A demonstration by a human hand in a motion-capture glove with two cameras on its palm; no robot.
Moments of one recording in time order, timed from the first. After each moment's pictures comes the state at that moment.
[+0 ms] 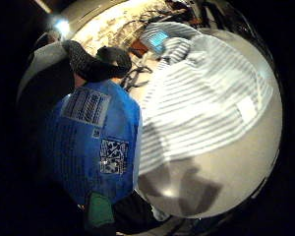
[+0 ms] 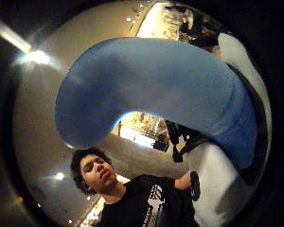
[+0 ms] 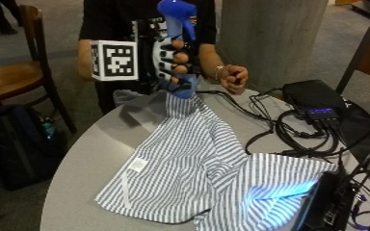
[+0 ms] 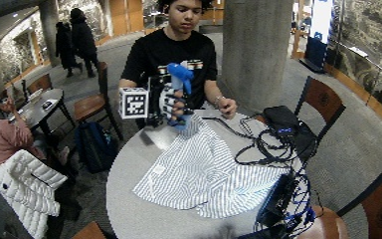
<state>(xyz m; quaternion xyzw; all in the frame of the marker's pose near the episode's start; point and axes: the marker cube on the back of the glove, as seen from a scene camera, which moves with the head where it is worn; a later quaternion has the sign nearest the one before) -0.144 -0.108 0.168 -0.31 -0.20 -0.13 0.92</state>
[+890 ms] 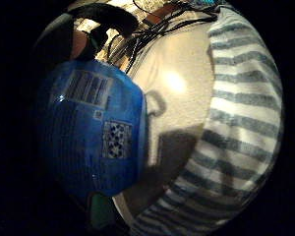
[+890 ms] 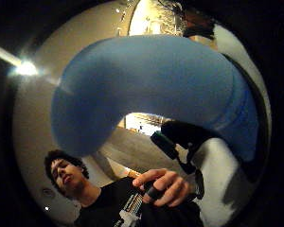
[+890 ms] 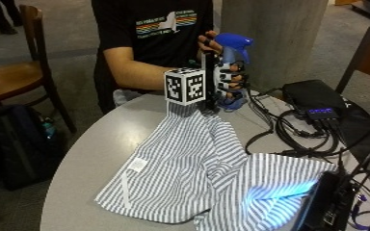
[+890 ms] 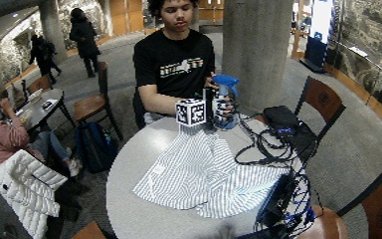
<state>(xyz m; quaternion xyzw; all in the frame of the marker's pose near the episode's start) -0.140 0.014 0.316 -0.40 -0.22 -0.12 0.88</state>
